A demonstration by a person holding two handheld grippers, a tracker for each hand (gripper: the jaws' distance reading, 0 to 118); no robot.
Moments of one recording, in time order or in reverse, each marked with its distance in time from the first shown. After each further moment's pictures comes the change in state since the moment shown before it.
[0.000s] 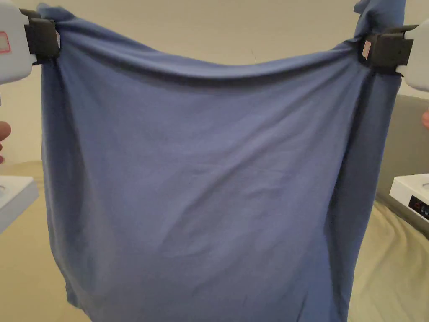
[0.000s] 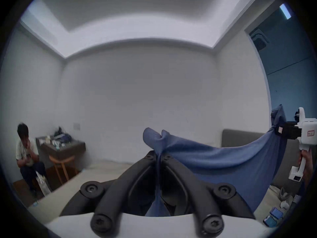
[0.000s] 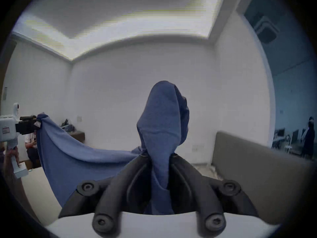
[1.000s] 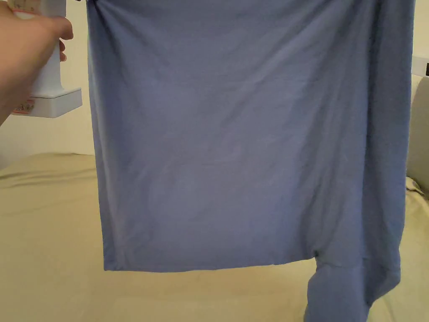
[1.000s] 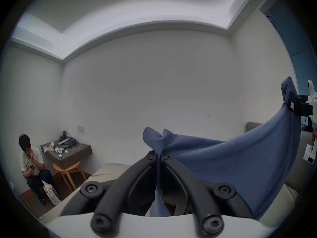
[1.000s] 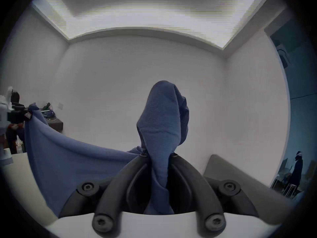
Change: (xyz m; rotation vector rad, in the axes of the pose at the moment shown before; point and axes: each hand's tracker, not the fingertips) left arm -0.022 -0.044 -0.271 -0.156 0.090 -0.064; right arm -0.015 -0.002 -0.274 -0.057 -0.075 0.194
